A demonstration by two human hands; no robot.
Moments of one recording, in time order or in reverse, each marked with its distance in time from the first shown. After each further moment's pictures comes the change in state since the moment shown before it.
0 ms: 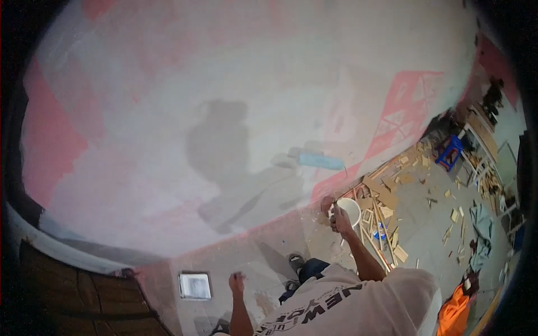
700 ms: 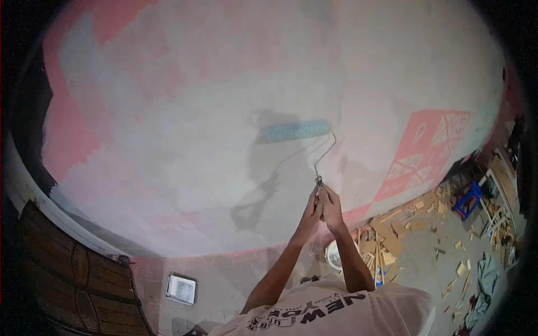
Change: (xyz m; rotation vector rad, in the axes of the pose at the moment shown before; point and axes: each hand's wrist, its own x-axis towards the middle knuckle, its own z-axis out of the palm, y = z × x) left_hand 0.004 0.395 0.540 -0.303 -0.678 0.438; right_hand 0.060 -0.241 0.030 -0.092 -0.237 -0.495
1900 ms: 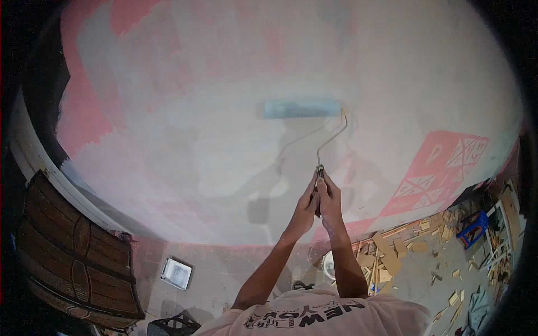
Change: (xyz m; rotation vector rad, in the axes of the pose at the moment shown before) left_hand 0.035 0.077 0.024 0.170 0.061 0.082; right_hand 0.029 -0.061 0.008 0.004 -0.064 -0.151
